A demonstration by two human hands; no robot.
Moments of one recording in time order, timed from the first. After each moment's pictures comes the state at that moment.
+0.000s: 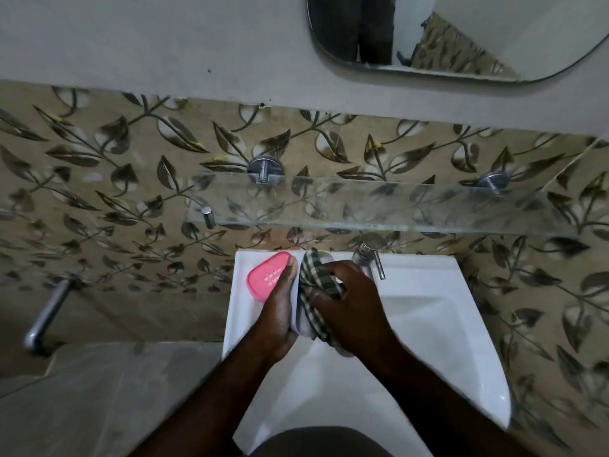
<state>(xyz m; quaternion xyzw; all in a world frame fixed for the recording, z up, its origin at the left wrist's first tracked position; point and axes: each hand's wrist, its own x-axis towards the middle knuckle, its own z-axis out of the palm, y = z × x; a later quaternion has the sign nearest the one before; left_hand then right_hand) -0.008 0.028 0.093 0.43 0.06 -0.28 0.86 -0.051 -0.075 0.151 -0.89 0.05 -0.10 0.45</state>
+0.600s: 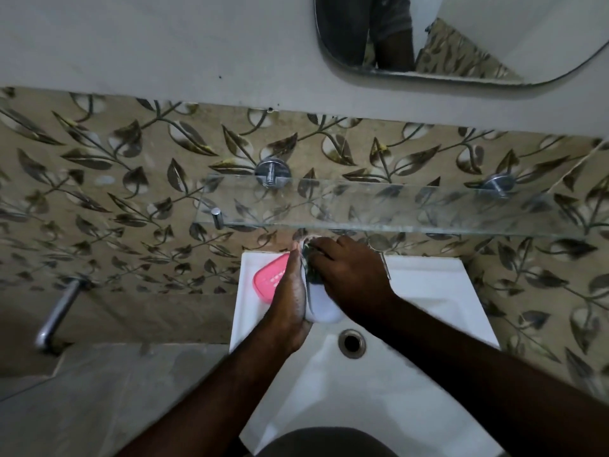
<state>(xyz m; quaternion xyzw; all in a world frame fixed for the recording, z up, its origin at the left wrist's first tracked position) -0.003 0.017 0.124 0.42 0.11 -0.25 0.86 -0.002 -0.096 0.145 -0.95 -0.23 -0.19 0.04</state>
